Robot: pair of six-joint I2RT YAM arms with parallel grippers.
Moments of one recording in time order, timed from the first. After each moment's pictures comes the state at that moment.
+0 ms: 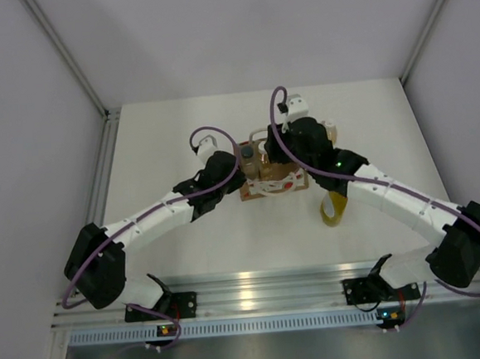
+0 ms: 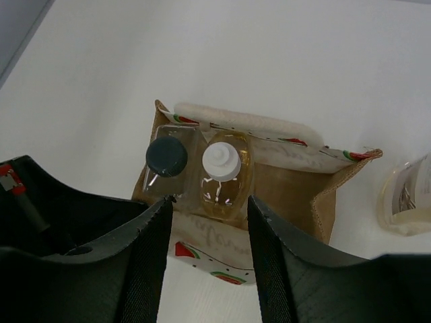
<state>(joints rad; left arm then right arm) -0.75 1.43 0.96 -0.15 -0.36 -0.99 0.74 1.31 1.17 -0.21 0.27 0.29</state>
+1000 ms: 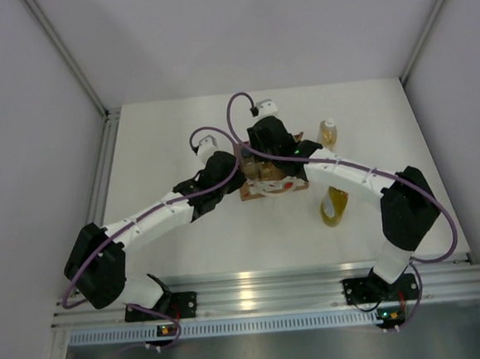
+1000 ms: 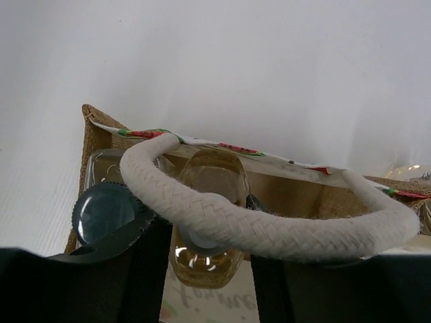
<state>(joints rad) -0.75 1.43 0.95 -0.15 -0.36 -0.99 0.76 1.69 1.34 -0.23 0.40 0.25</state>
